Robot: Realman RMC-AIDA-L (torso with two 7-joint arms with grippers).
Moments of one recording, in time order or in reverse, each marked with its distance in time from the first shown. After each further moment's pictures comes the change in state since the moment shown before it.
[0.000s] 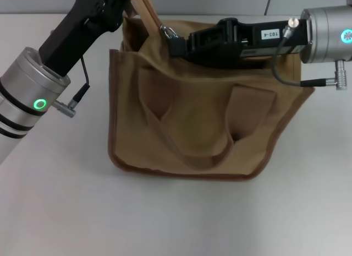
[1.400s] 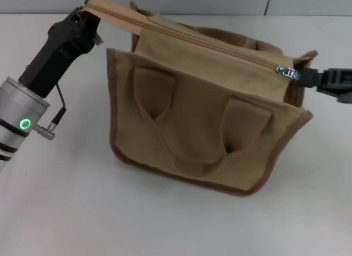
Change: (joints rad) left arm 0.111 -0.001 -0.072 -0.002 0.002 -0.177 0.008; right arm -0.355 -0.107 0.198 -0.027 -0.004 -0.239 -0.132
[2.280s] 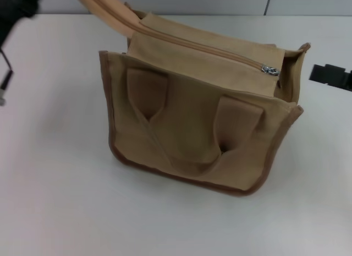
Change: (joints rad) left arm -0.016 0.008 -0.004 0.199 -0.119 0.225 0.086; right arm -0.051 0.019 0.098 0.005 0.003 -0.070 -0.263
